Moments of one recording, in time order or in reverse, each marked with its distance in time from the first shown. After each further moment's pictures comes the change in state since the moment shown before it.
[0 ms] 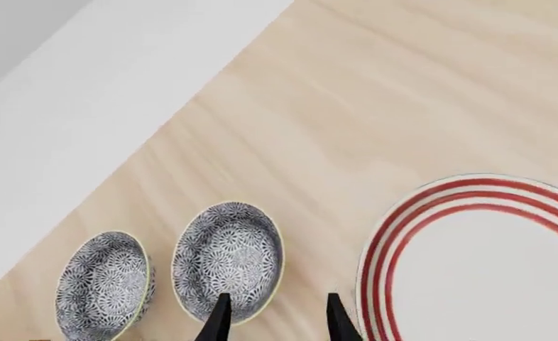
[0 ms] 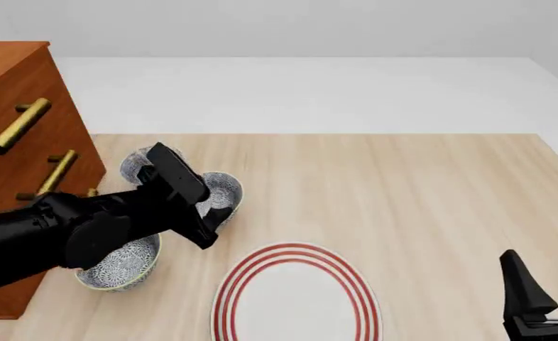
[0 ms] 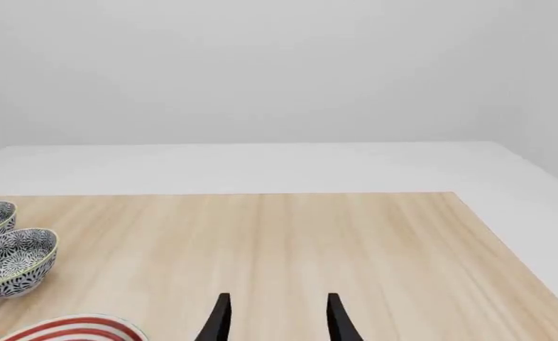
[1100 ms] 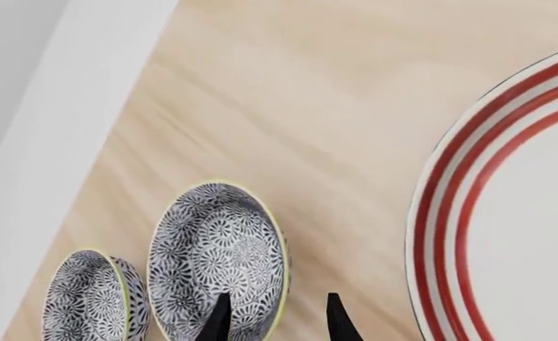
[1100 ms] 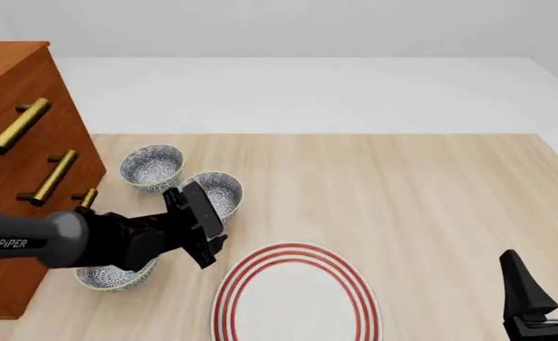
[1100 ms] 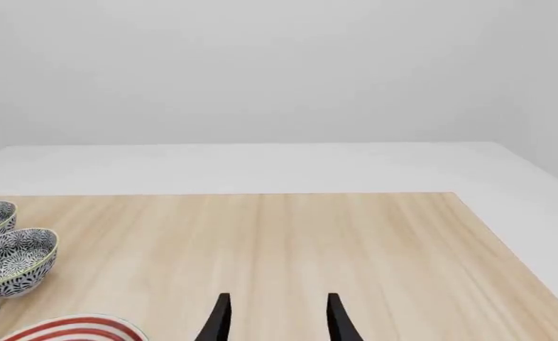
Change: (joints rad) left arm 0.094 0.383 0.021 -0.275 0.332; right arm 0.001 0.000 0.001 -0.001 0.000
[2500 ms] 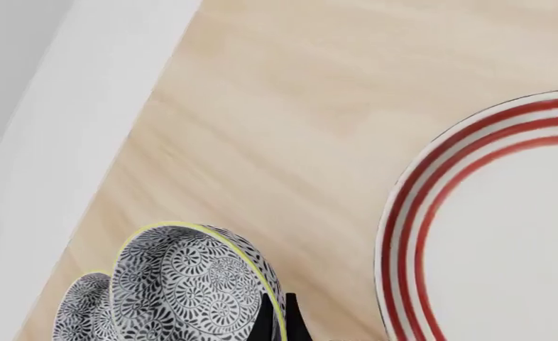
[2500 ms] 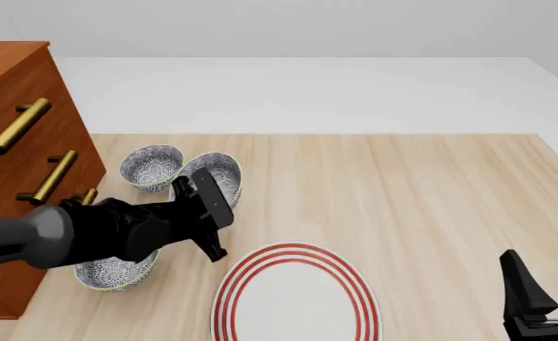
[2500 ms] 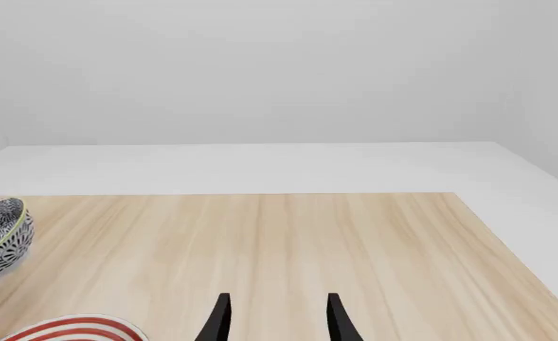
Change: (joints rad) left arm -0.080 -0.108 -0.058 0.150 -0.045; right arm 0.000 -0.002 -0.002 0.003 0.000
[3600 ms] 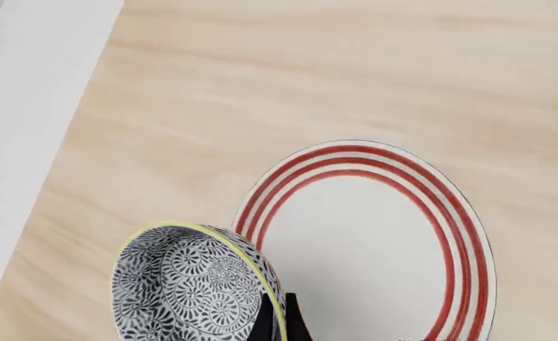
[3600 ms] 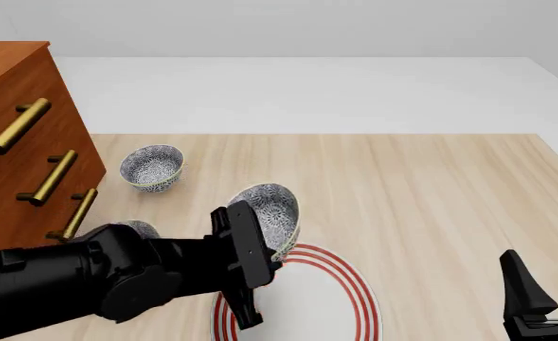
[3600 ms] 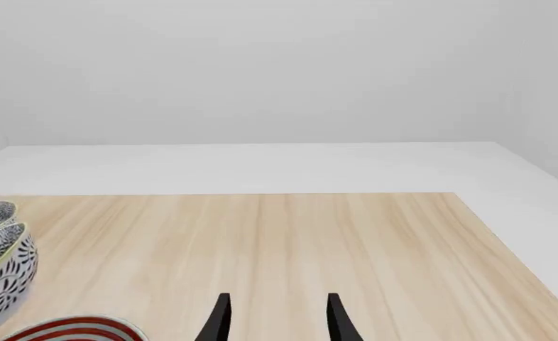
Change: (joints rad) left arm -0.383 -0.242 0.017 0.253 -0.172; right arm 0.000 0.000 0.001 -0.001 0.000
